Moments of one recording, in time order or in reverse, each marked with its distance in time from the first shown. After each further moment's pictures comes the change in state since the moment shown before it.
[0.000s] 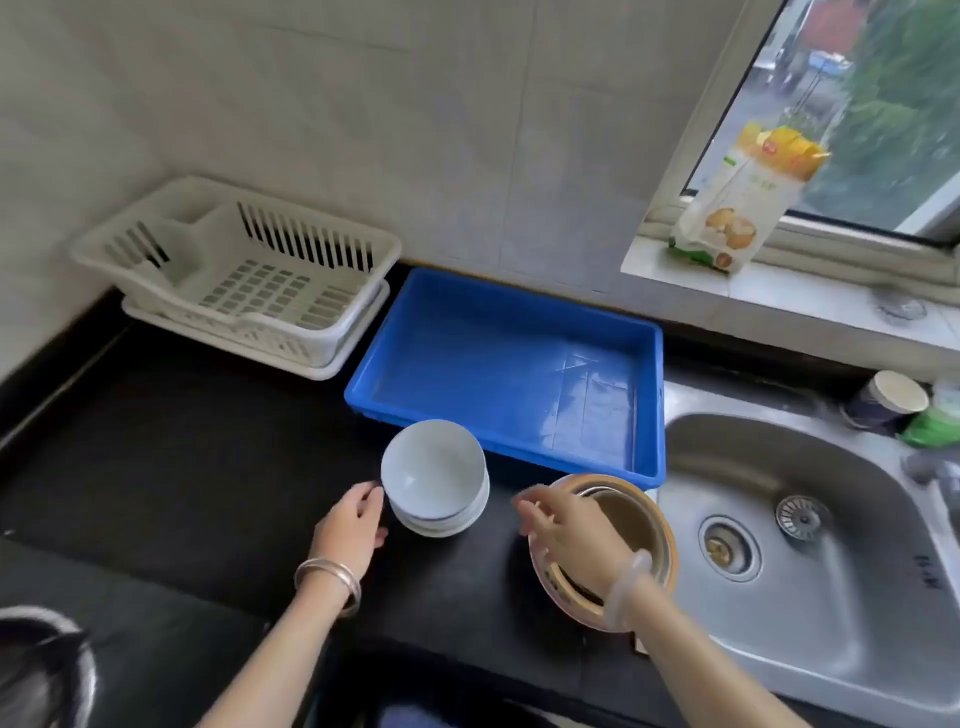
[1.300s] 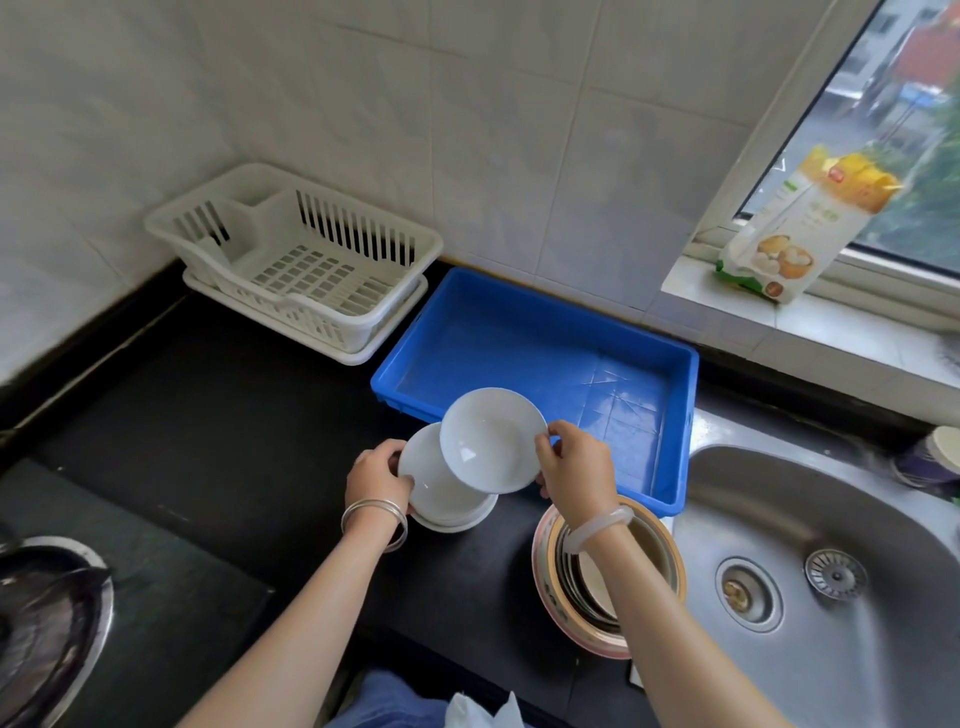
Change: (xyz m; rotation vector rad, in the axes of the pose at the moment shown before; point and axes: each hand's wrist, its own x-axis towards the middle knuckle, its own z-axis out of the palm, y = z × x) left_hand -0.007 0.000 0.015 0.102 0.189 -0.069; right_hand 0.042 -0.025 0.007 -0.009 0.280 -0.024
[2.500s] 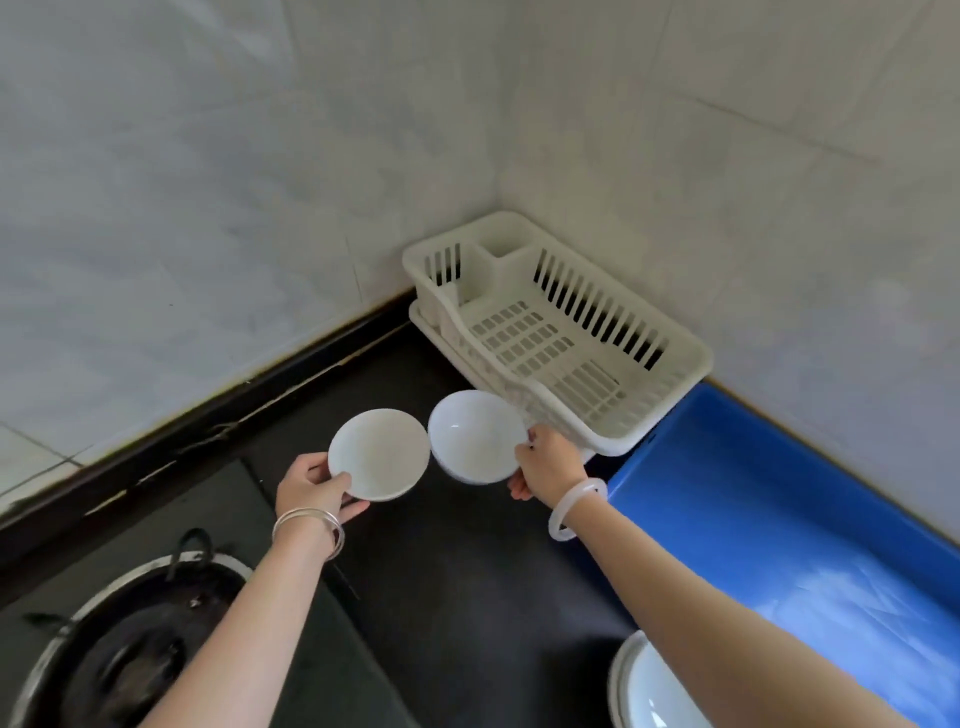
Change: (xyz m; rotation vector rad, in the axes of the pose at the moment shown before) left_hand 0.160 -0.116 -0.226 -0.870 0.516 -0.409; right_hand 0.115 -0.218 0.230 0.081 -0.610 -0.095
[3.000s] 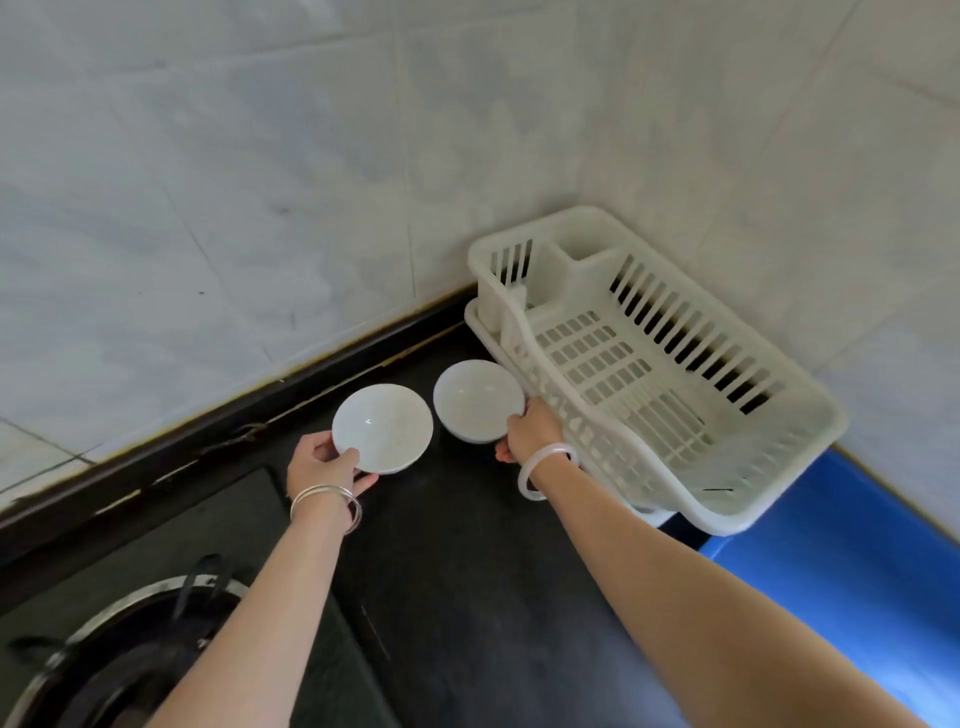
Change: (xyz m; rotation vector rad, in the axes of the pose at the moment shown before) left_hand 0.095 0.012 0.007 -0.113 0.166 -0.041; right_hand 0.139 -0.032 0.088 0.031 0.065 0.095
